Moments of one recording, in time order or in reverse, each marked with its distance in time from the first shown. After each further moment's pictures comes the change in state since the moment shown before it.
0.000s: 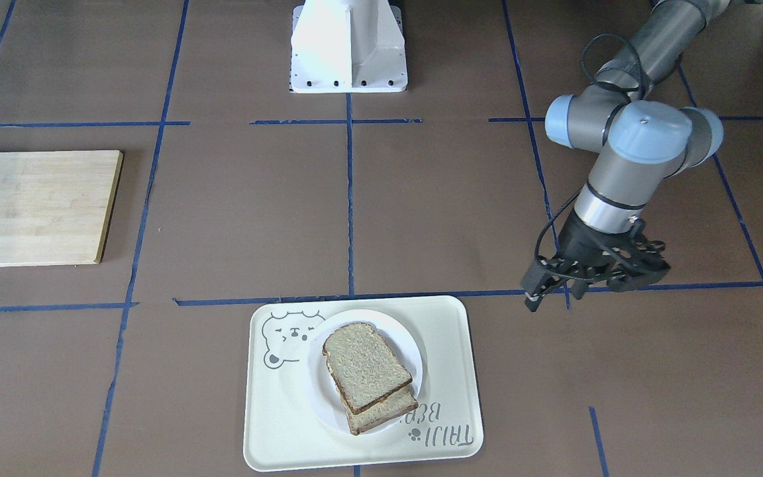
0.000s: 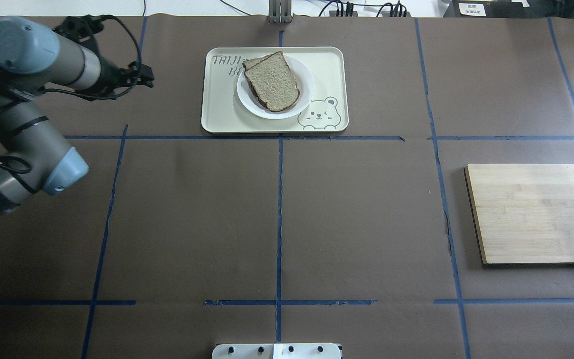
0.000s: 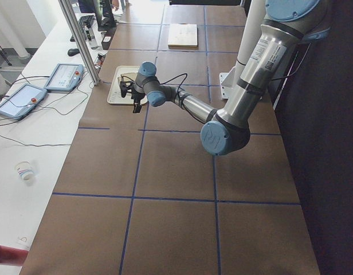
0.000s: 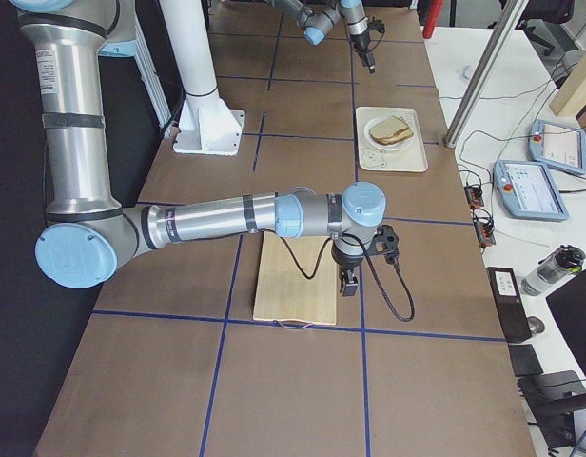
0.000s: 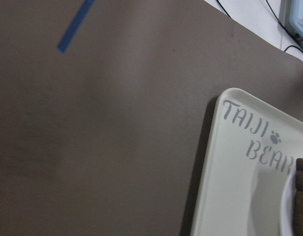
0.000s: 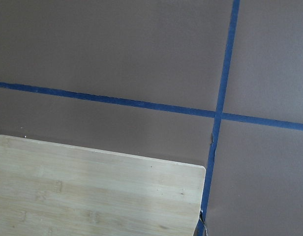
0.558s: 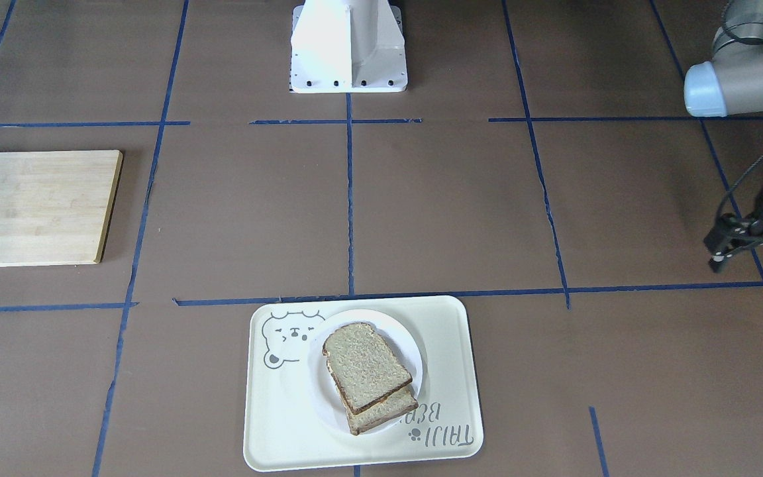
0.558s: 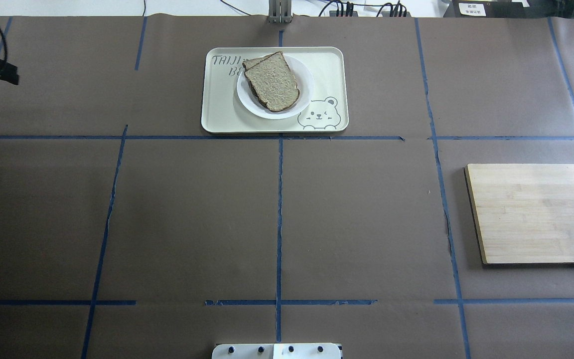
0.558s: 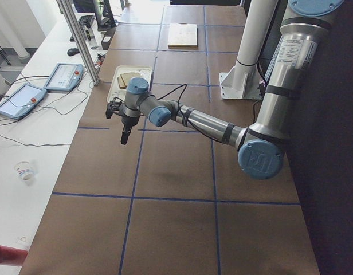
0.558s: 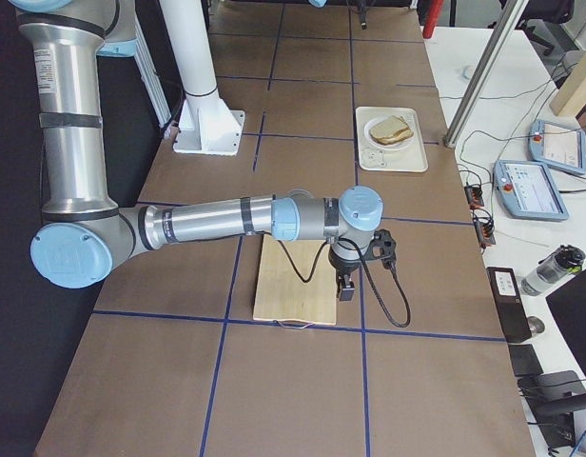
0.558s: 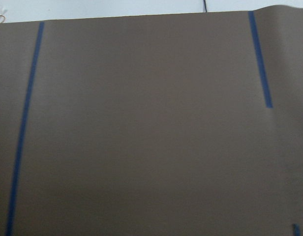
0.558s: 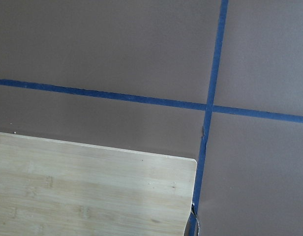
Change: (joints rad) left arm -0.320 0.245 -0.103 0.168 -0.172 0.673; right arm 0.016 -0.020 -0.002 0.000 -0.008 -0.006
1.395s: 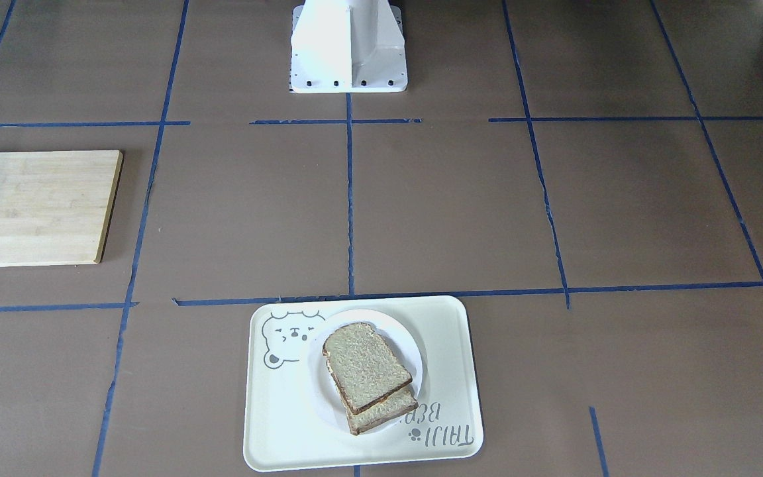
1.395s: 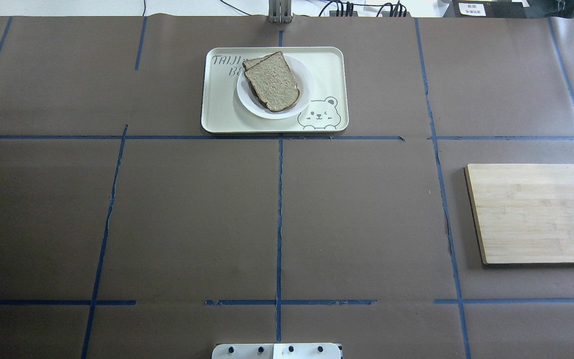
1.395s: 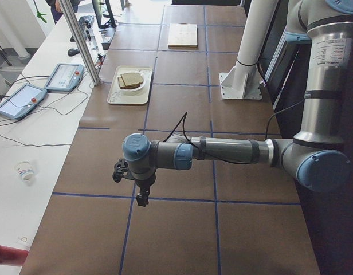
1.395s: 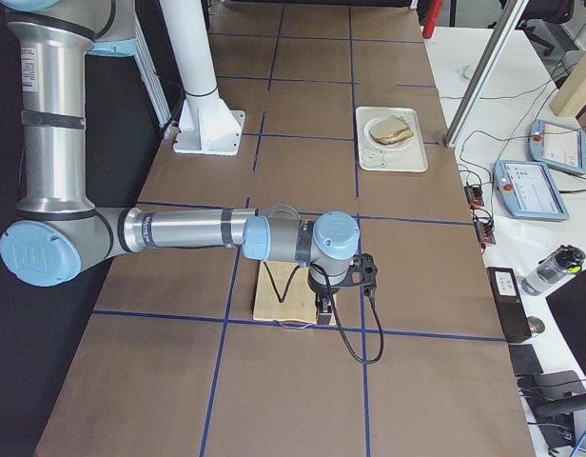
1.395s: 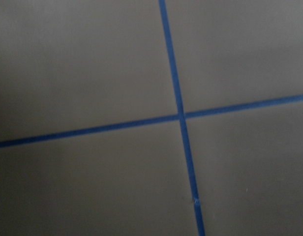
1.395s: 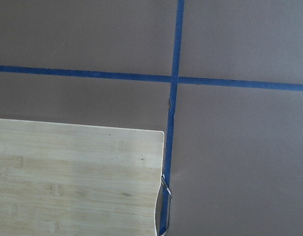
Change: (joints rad) left arm -0.315 0.196 0.066 0.341 -0.285 0.675; right arm 0.069 -0.094 0.005 0.000 0.003 -0.046
